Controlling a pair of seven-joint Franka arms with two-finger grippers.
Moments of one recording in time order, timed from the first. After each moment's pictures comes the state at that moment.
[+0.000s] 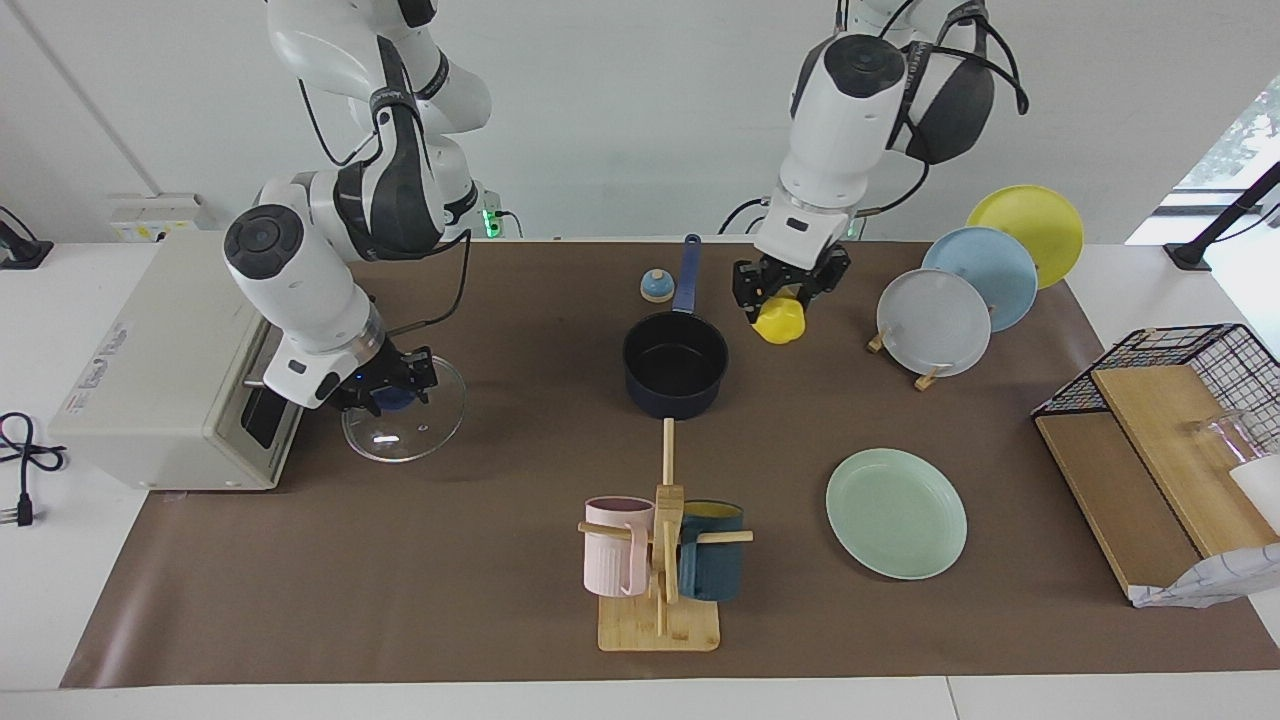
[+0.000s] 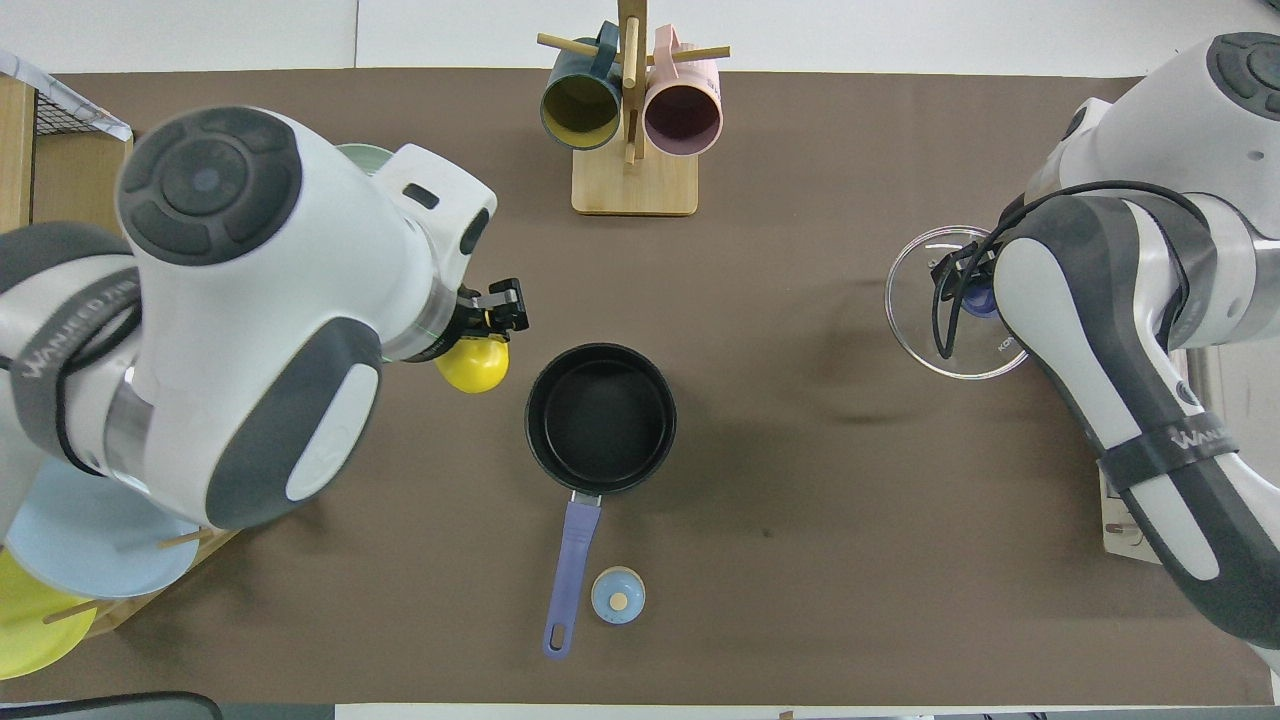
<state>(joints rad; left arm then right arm) -0.51 0.09 -0.06 -1.66 -0.03 1.76 -0.72 0.06 0.27 0.01 -1.65 0.03 1.81 -0.20</state>
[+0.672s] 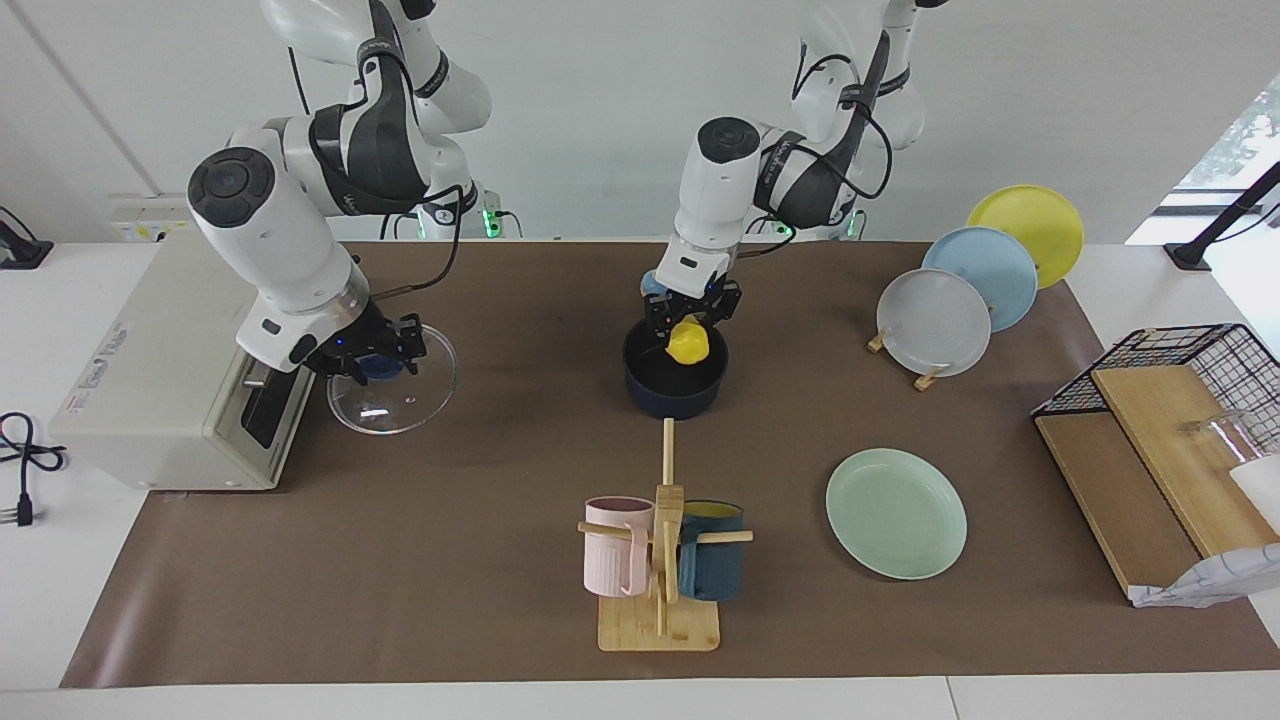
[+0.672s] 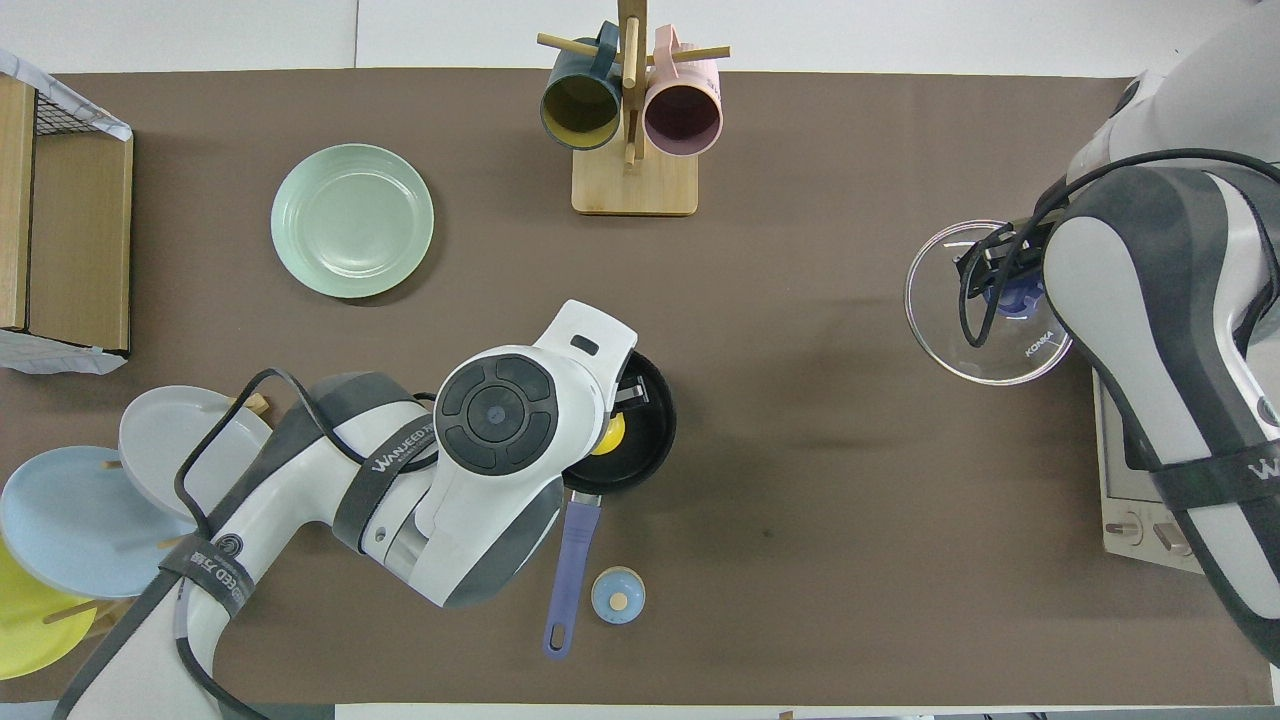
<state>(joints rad) -0.66 0.11 -0.06 -2.01 -0.03 2.22 -0.91 0.06 0.24 0.02 -1.56 0.03 1.67 -0.15</state>
